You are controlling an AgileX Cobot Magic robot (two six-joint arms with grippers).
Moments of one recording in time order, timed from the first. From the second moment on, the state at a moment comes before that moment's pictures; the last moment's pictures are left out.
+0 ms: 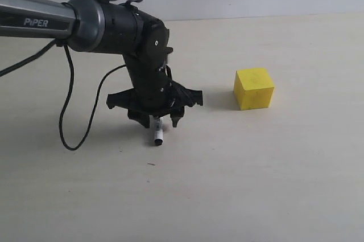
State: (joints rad) left arm -0.72 2.17 -1.49 0.01 0.83 -0.66; right arm -0.06 0.01 -0.01 -0.17 0.28 0.06
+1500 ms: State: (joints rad) left arm -0.79 0.58 -0.59 -0.01 0.37 -0.15; right arm -0.06 0.01 -0.01 -0.17 0.28 0.06
